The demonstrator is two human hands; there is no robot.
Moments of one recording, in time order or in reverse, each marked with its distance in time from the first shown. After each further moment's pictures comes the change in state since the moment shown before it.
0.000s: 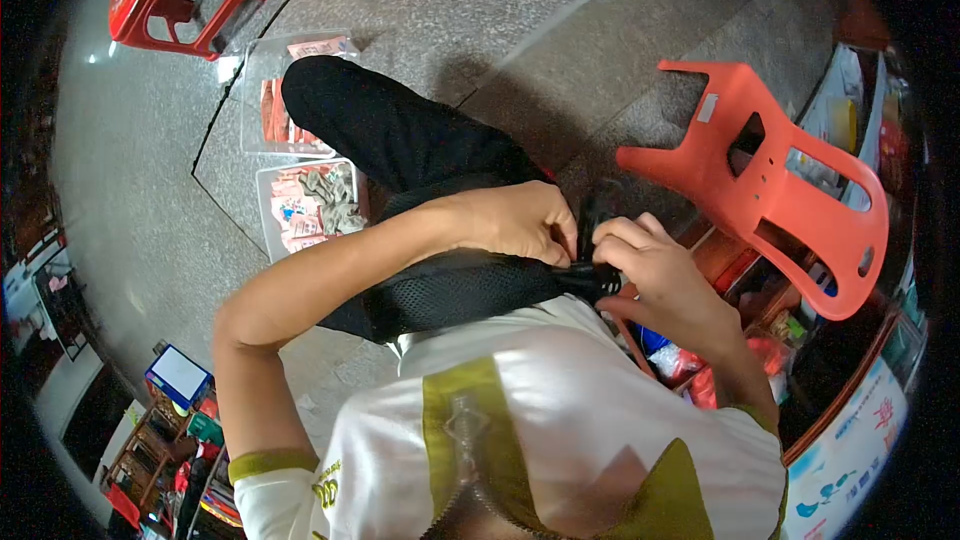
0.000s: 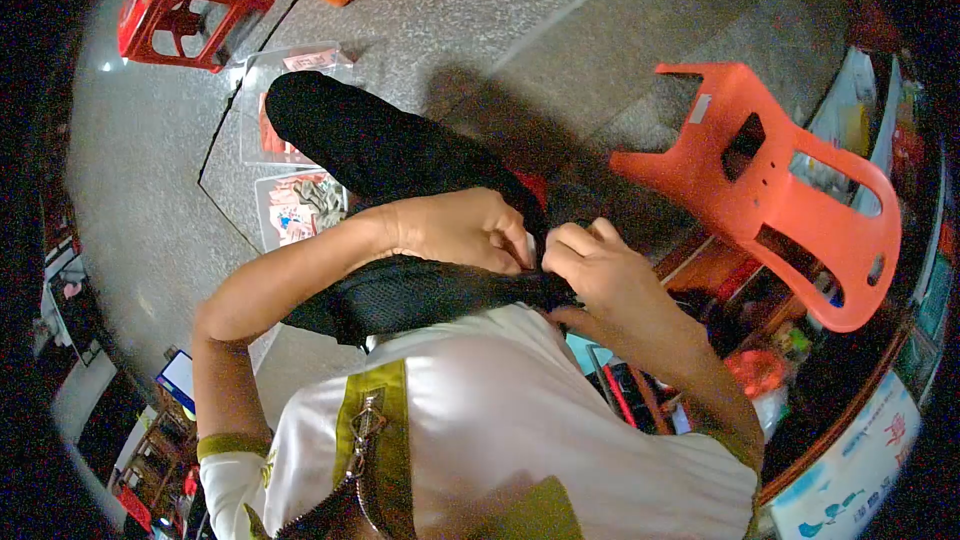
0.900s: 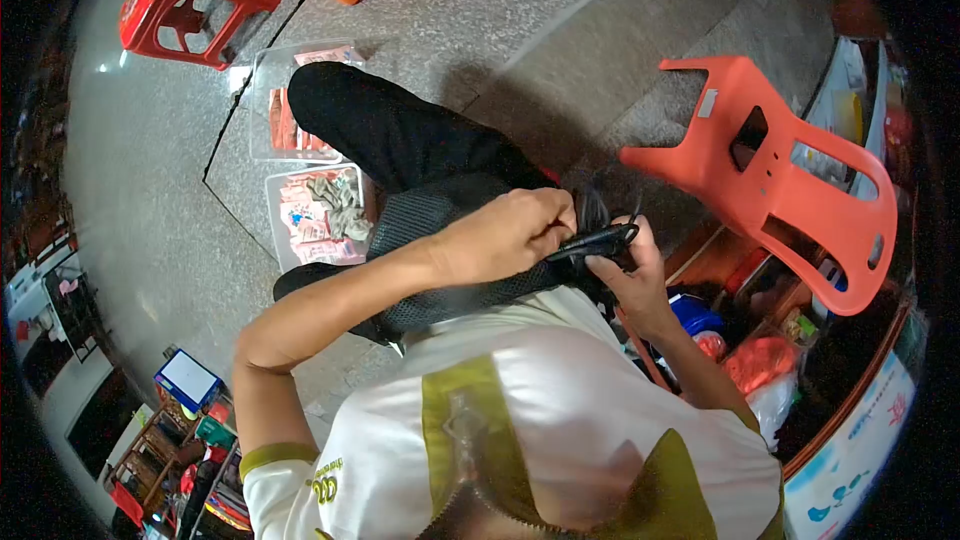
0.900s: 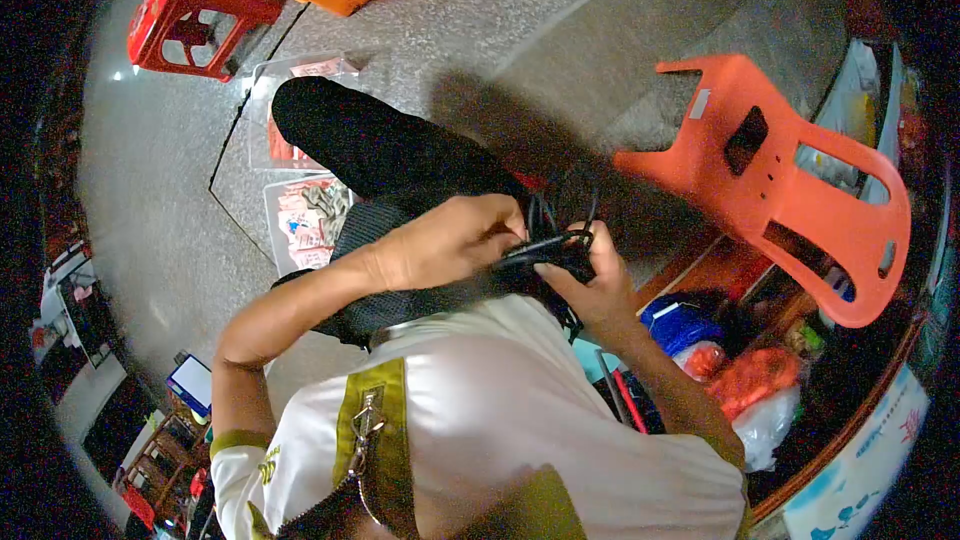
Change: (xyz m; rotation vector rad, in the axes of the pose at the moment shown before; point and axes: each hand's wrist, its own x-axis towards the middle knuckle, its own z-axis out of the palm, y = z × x) left_hand -0.015 0.022 0.033 0.154 0.462 0.032; right_hand -0.009 0.057 0.097 0.731 0.585 0.229
